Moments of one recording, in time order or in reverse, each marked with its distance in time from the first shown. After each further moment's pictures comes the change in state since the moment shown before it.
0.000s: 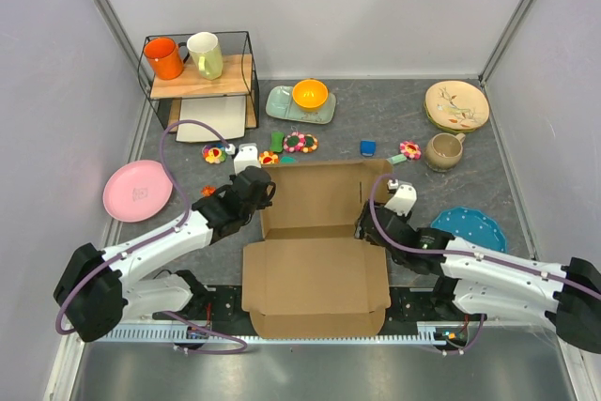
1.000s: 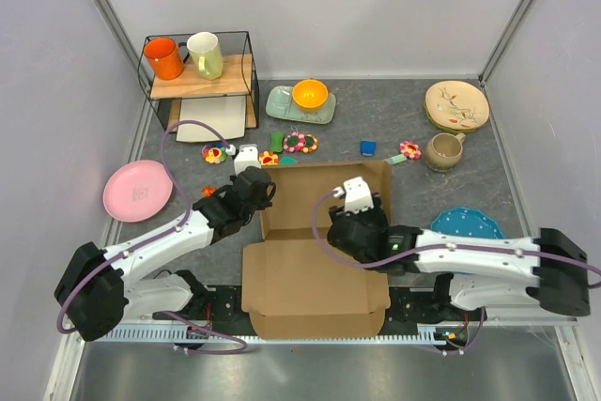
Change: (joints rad) left arm 0.004 0.008 -0.007 0.005 0.008 0.001; right arm 0.251 0.327 0.238 -0.016 0.287 -0.419
